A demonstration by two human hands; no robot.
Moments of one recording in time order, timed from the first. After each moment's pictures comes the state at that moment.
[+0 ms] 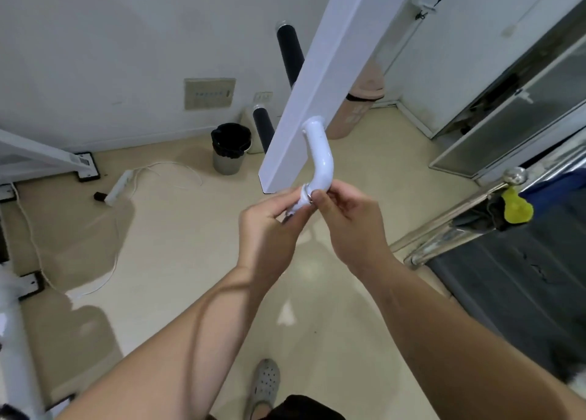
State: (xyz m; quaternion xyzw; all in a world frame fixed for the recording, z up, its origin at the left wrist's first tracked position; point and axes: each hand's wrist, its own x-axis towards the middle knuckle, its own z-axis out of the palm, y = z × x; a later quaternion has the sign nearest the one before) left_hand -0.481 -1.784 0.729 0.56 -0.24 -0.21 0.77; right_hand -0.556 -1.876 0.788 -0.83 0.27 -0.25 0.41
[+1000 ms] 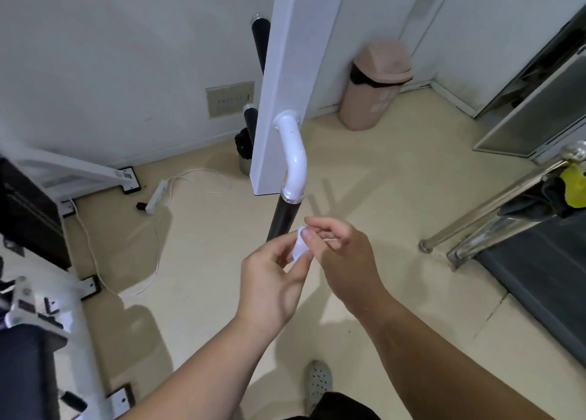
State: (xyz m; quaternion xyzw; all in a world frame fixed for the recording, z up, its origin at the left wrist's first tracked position) left_hand -0.529 -1.772 0.713 0.71 -0.20 -0.22 0.64; right_hand -0.591 -1.880 0.740 -0.73 0.32 -0.20 0.56
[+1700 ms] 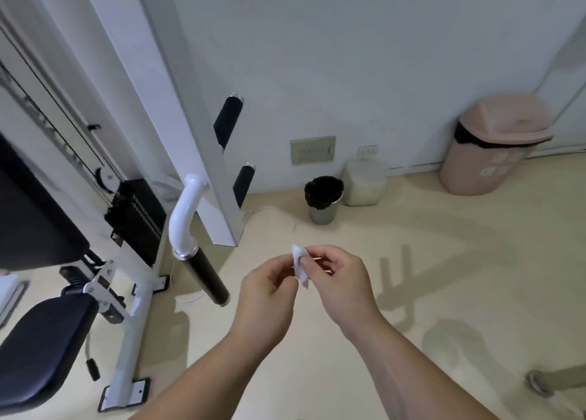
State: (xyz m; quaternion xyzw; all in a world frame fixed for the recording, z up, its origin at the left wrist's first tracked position) left_hand -0.587 -1.982 0.759 0.80 -0.07 -0.11 0.58; right_hand -0.599 -2.112 0.744 -0.73 0.14 -0.09 0.66
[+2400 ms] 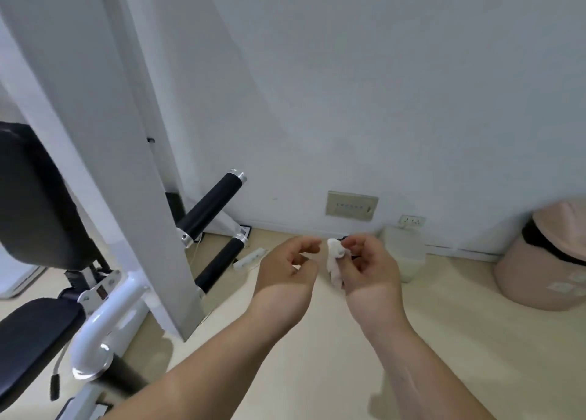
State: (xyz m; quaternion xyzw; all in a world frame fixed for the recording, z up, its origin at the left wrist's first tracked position) left_hand -0.404 -2.083 0.807 0.77 0.03 0.02 0.64; right_hand -0.397 -2.212 0.795 -0.73 0.04 -0.14 0.67
